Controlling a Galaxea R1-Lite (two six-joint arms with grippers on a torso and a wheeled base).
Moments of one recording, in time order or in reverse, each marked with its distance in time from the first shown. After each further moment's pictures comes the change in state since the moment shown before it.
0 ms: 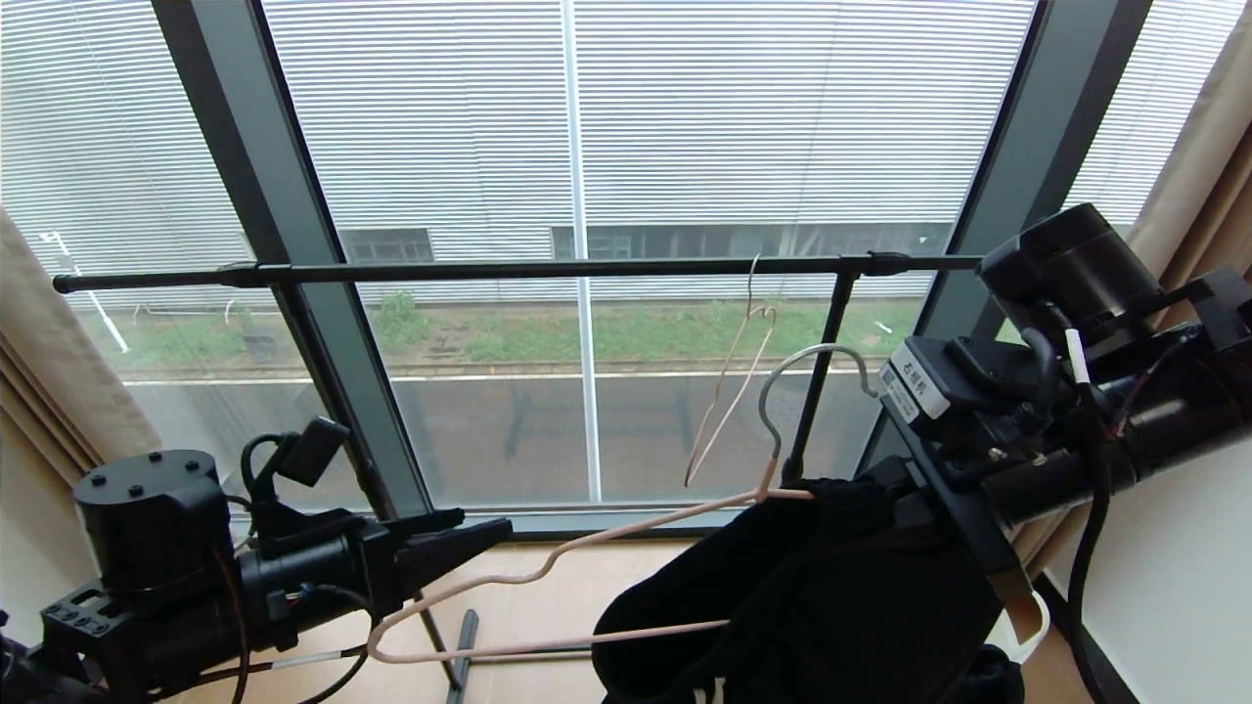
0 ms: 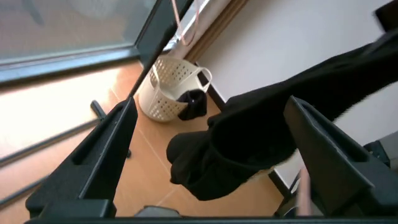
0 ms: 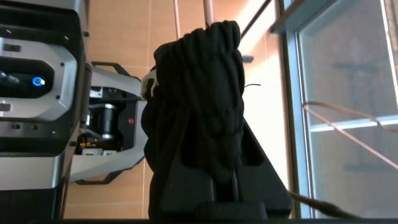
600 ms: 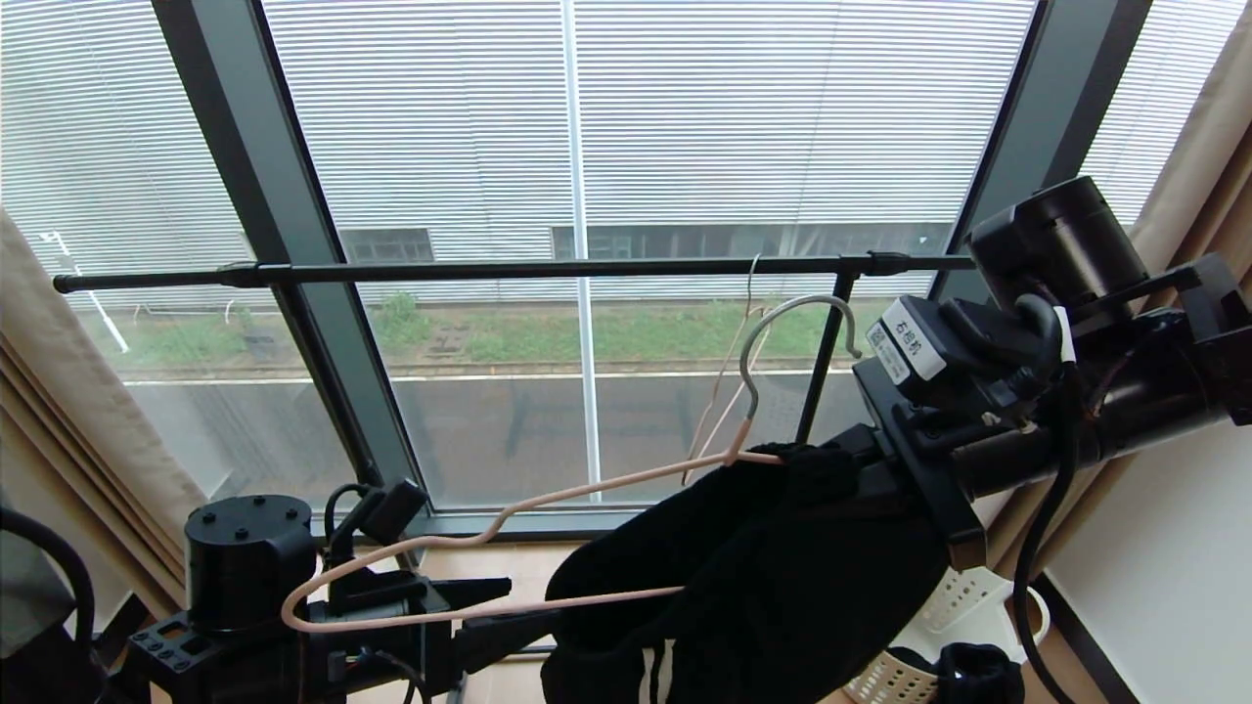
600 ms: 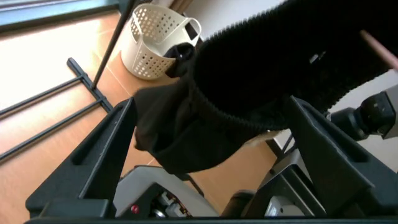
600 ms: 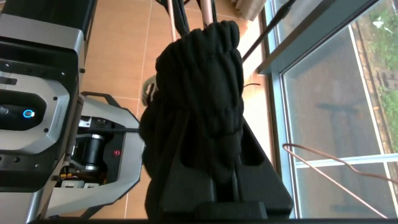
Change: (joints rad) left arm -0.131 0.110 0.043 0.000 0.005 0.061; right arm 0.037 0.013 -0.002 -0.147 0.068 0.045
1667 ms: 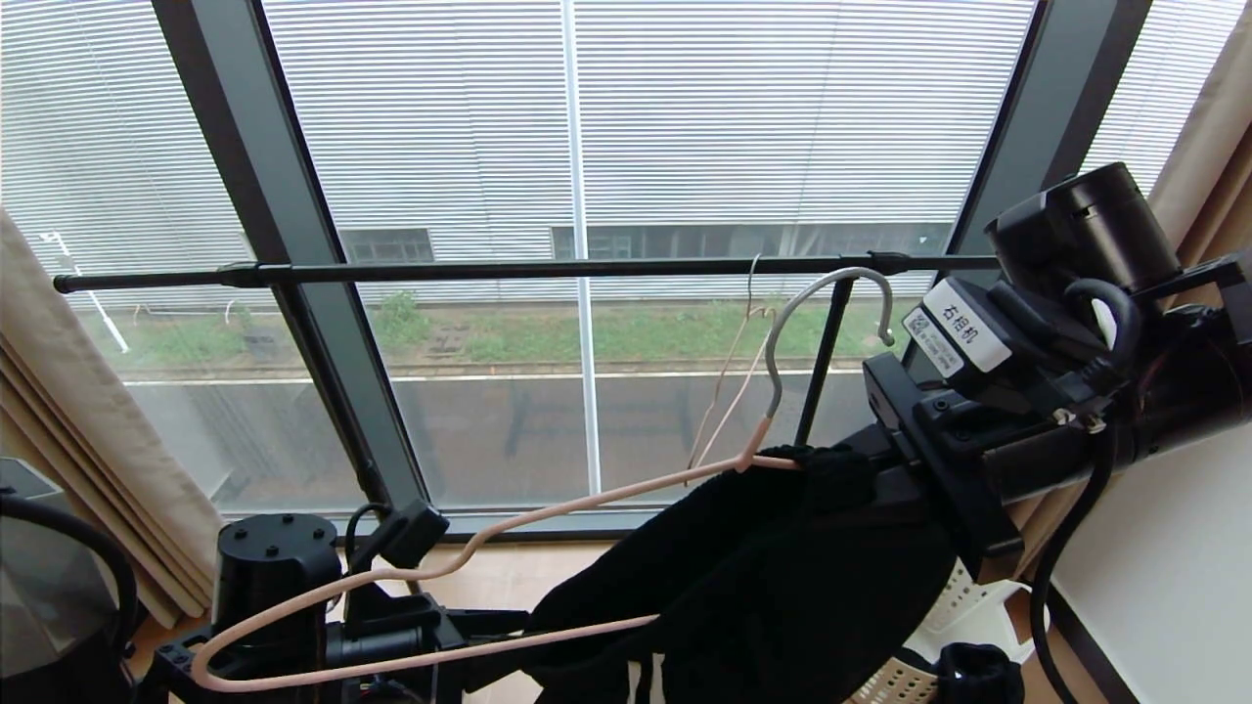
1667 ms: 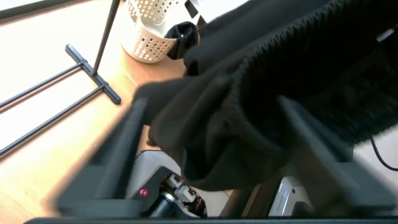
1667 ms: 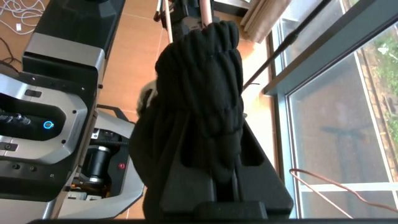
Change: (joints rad) left arm -0.031 0.048 0.021 0.000 0.003 0.085; right arm 0.017 -0.034 0.013 -0.013 0.072 0.014
